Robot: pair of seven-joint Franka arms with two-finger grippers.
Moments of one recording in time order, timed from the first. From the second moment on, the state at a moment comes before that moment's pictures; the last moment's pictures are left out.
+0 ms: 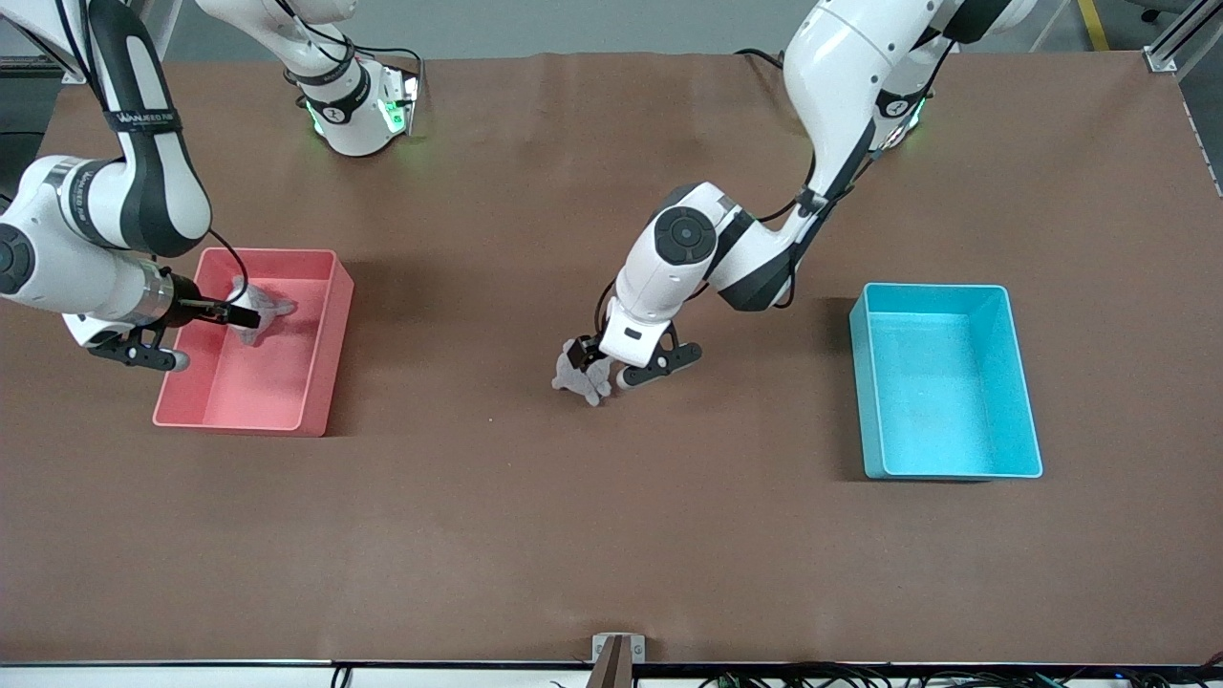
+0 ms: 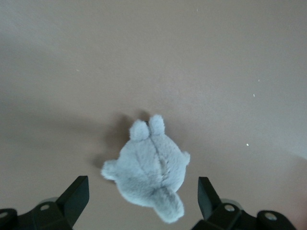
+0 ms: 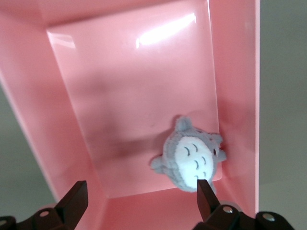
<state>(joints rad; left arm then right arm) -0.59 0.70 -0.21 -1.54 -0.06 2.50 -1.16 -0.05 0.13 -0.13 -2.19 0.00 2.11 0.03</state>
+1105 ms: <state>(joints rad) -0.65 0.86 -0.21 -1.46 -0.09 2.53 -1.22 -0.14 0.13 -0.13 -2.45 0.00 2.47 -0.09</state>
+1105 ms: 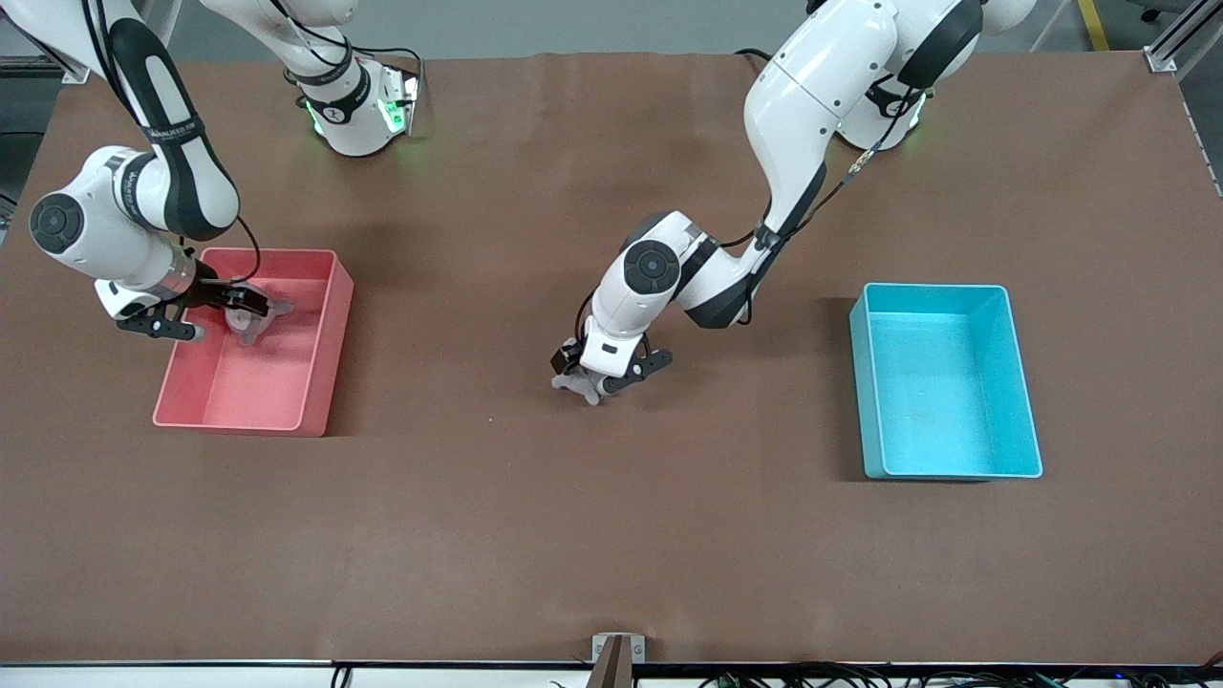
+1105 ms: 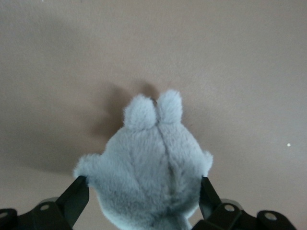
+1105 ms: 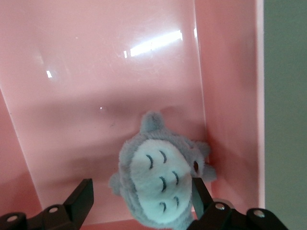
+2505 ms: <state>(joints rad) -0.42 0.44 -0.19 -1.77 -0.09 2.49 -1.00 -0.15 0.19 -0.13 -2.45 0.00 2.51 -0.09</state>
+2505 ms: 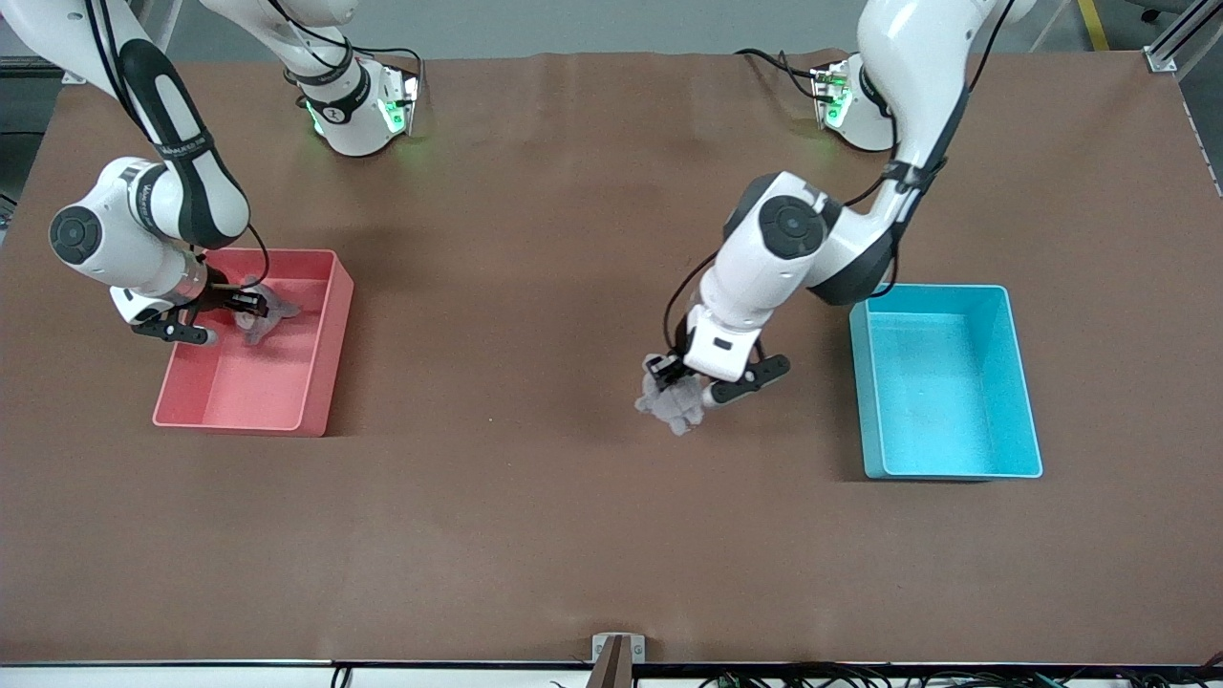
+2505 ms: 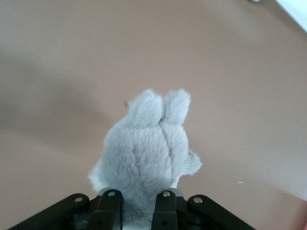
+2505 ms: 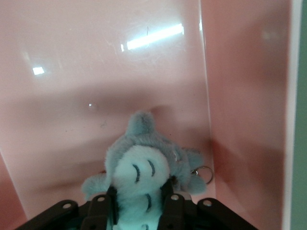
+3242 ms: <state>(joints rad) -0.12 0.23 -0.19 -1.95 -0.04 2.14 -0.44 -0.15 0.17 -0.12 -2.31 0.00 2.26 -0.09</state>
